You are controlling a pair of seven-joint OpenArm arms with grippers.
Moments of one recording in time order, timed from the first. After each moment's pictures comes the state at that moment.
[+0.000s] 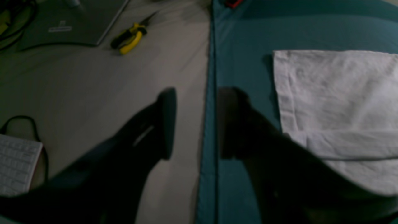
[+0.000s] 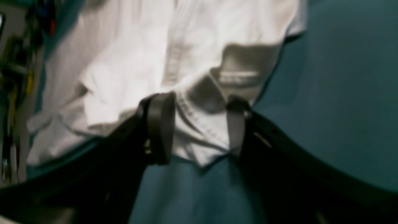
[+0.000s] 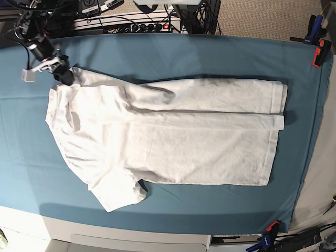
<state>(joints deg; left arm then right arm) 16.4 -43.1 -38.2 96.2 -47.8 -21.8 36.3 -19.0 14.9 44.0 83.2 60.2 38.5 -53.6</state>
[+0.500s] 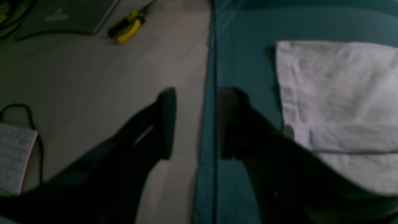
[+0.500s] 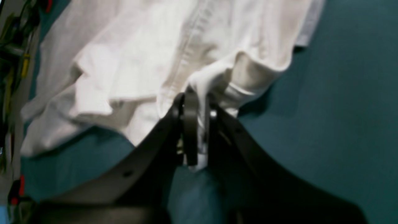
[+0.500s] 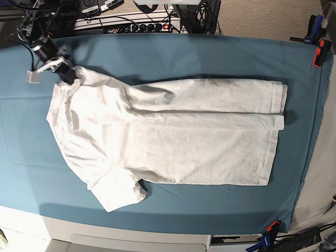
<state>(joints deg) 18.0 -41.4 -38.2 96.2 -46.1 -21.6 36.4 -19.0 14.8 44.8 83.2 58.1 38.7 -53.6</state>
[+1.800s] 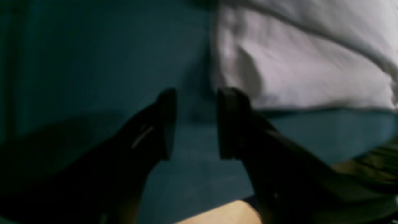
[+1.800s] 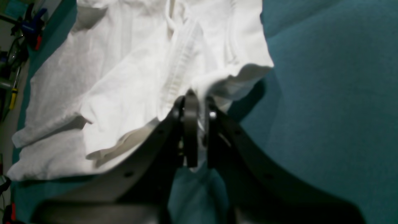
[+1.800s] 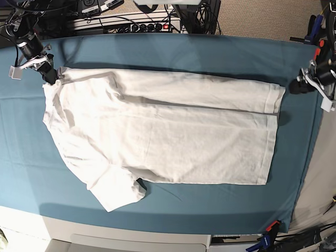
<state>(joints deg) 21.0 -42.0 -14.9 83.0 -74.2 -23.7 49.5 -19.0 16.5 51.4 83.2 59.5 39.4 -54.3</state>
